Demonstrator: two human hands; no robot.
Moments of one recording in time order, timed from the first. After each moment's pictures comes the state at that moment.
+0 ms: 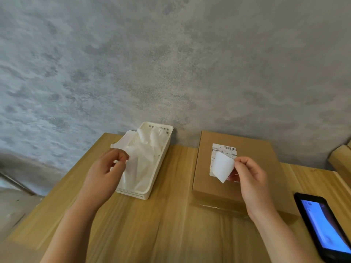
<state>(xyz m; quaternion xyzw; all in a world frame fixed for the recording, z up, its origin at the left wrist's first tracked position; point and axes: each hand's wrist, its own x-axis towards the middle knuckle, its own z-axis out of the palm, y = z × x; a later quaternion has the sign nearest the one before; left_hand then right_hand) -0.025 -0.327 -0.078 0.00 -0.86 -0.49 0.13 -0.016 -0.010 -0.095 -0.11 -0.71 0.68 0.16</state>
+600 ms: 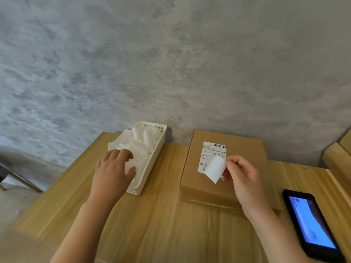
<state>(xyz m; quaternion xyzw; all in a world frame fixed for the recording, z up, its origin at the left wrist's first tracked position) -0.030 -0.290 -0.099 0.02 -0.98 -0.15 0.15 -0.004 0.015 -0.088 -0.05 -0.72 0.68 0.13</state>
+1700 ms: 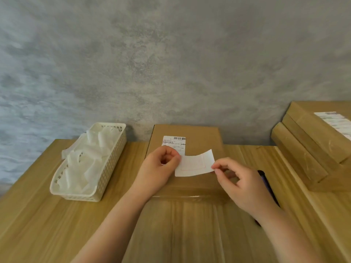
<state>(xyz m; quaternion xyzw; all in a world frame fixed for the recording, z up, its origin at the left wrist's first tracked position) -0.029 -0.107 -0.079 -0.10 -0.81 -0.58 -0.04 0.049 0.110 -0.084 0.06 -0.88 0.44 0.16</state>
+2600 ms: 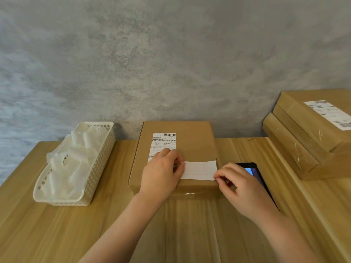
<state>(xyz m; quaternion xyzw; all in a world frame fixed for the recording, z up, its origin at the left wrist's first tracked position) -0.038 -0.072 -0.119 -0.21 -0.93 -0.29 0.10 0.059 0.139 -0.122 0.07 -0.94 0.30 0.16</state>
